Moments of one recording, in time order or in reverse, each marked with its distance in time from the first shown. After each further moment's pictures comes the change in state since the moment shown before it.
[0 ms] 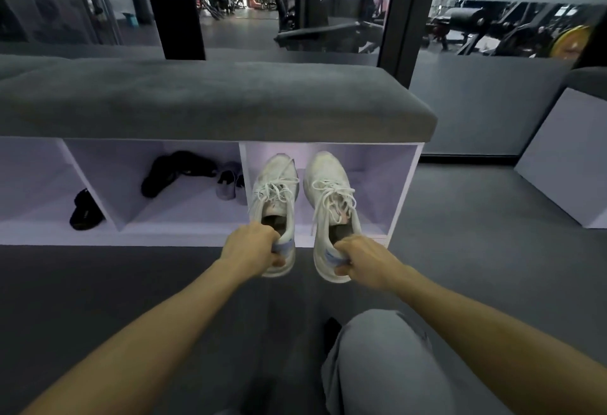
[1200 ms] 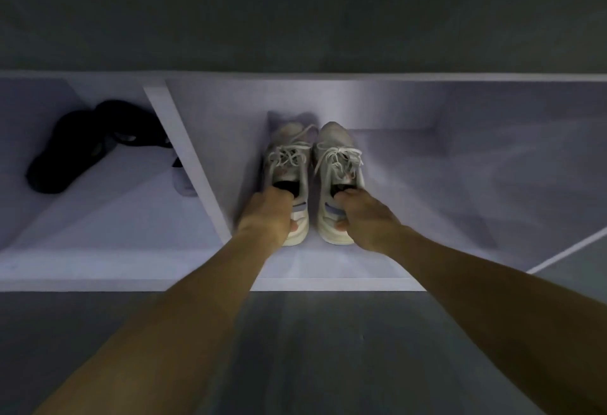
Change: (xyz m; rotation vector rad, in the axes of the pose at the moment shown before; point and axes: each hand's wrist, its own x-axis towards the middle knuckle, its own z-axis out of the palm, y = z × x) left_hand 0.390 -0.111 0.187 -0.102 -0.178 -0.162; right_hand 0.397 0.162 0.138 0.012 -0.037 0.207
